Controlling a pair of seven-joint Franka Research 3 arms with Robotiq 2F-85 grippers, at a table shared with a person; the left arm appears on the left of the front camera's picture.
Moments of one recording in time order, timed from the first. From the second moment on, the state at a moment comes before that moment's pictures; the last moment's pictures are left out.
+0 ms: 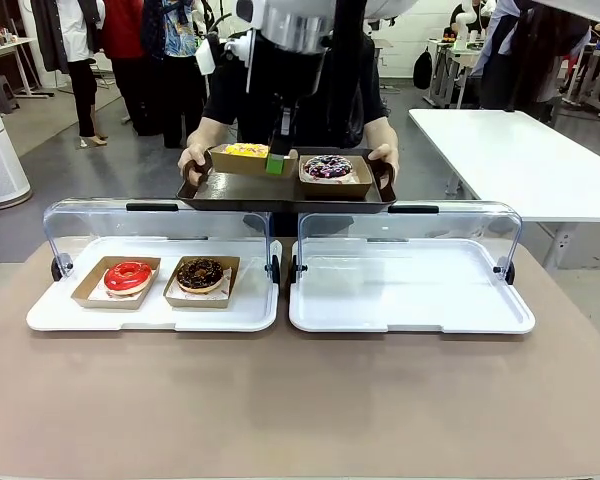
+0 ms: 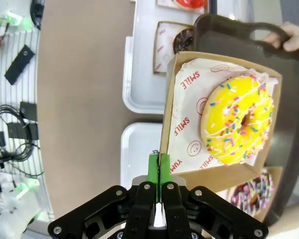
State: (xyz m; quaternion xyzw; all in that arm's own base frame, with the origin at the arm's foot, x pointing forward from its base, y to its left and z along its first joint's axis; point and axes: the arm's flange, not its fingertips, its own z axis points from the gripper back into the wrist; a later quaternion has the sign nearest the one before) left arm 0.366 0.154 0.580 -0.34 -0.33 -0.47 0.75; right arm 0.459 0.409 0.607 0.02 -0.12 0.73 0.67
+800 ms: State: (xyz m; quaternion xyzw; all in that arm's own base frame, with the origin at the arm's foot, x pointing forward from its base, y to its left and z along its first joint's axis) left arm 0.366 0.154 0.580 -0.34 -0.33 -0.47 0.75; right arm 0.515 0.425 0.571 -0.03 -0.13 0.73 0.67
